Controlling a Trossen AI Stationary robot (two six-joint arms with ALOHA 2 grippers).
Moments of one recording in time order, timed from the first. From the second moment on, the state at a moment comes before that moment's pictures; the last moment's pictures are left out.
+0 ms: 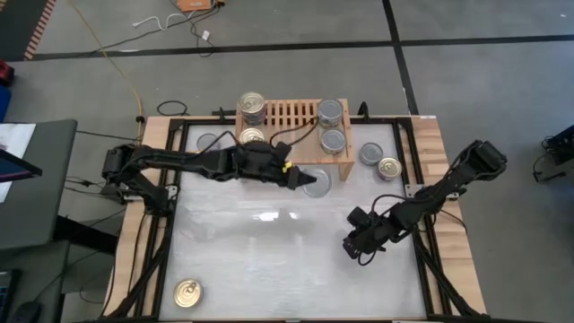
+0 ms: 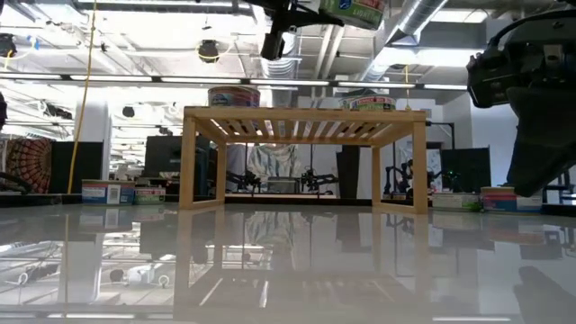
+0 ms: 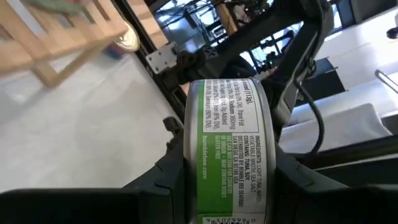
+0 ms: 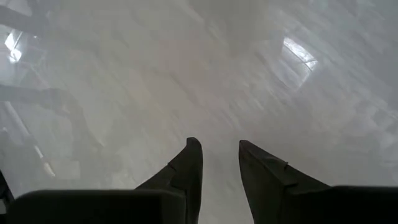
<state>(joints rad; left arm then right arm) 0.05 1.58 1.29 0.08 0.05 -1.02 0.55 1.35 0.64 -0.36 0.27 1.33</state>
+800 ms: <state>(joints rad) 0.33 1.73 1.66 -0.13 0.16 -0.93 0.49 1.35 0.64 -0.35 0.27 1.25</state>
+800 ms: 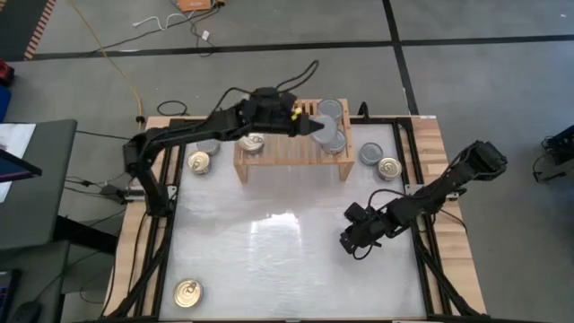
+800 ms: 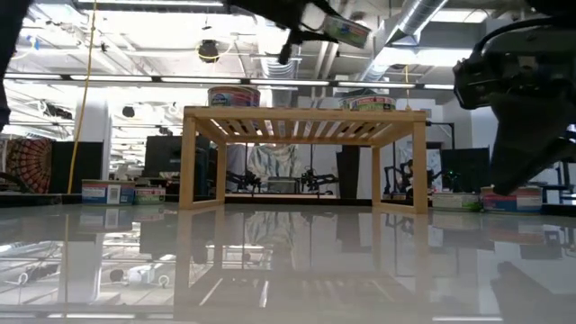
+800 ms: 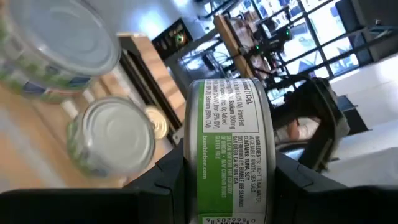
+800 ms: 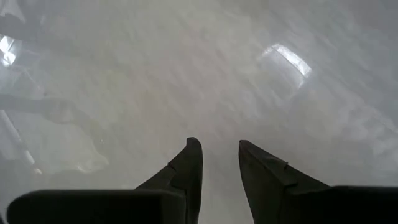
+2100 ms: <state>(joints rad) 0.32 2.04 1.91 -0.27 0.06 -0.85 0.46 1.35 0.64 -0.35 0.26 1.26</state>
